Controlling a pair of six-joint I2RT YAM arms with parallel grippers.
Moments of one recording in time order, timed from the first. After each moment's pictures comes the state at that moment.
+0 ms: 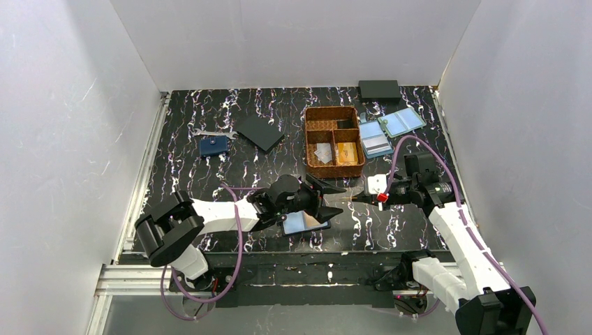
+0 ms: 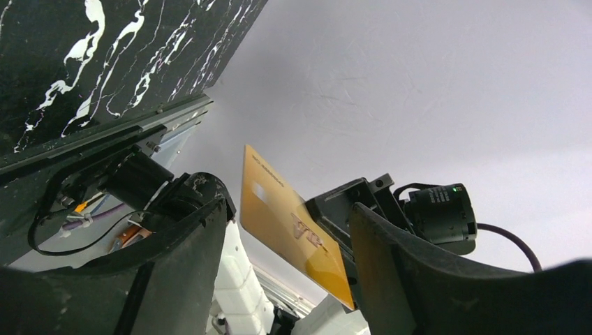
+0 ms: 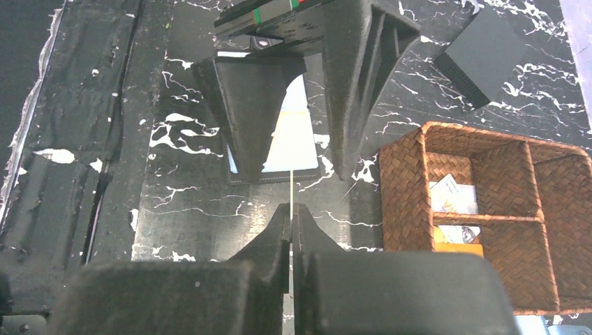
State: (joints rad) left arm -0.99 1.54 0.67 0.50 0.21 -2.04; right arm 0.22 0.90 0.78 -0.83 -1.09 -1.26
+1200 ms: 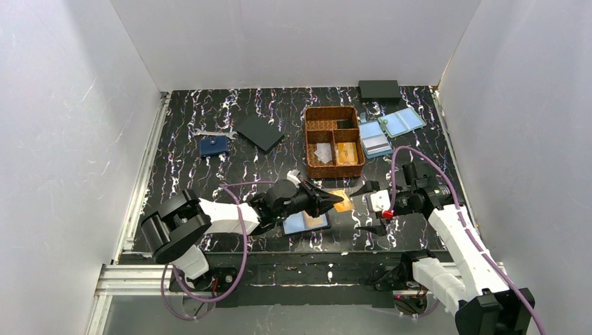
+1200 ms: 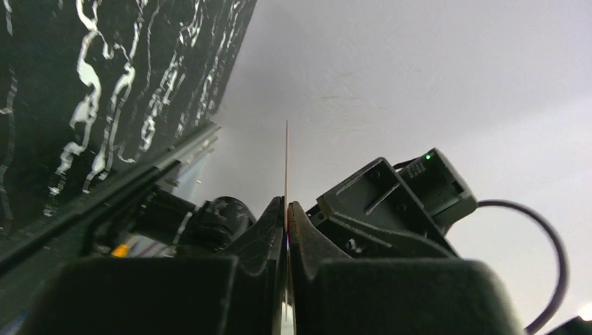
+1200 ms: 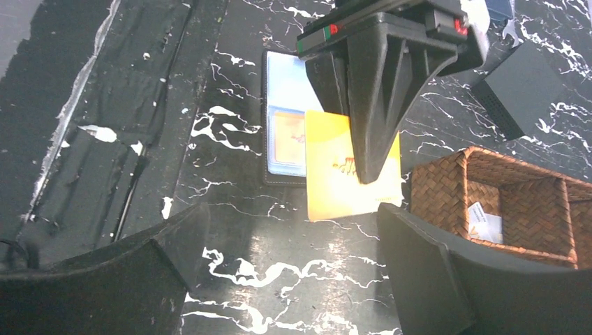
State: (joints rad) left arm -1.00 1.58 0.61 0.71 0.13 -1.88; right arm 0.22 0.88 0.74 -1.02 -1.14 -1.54
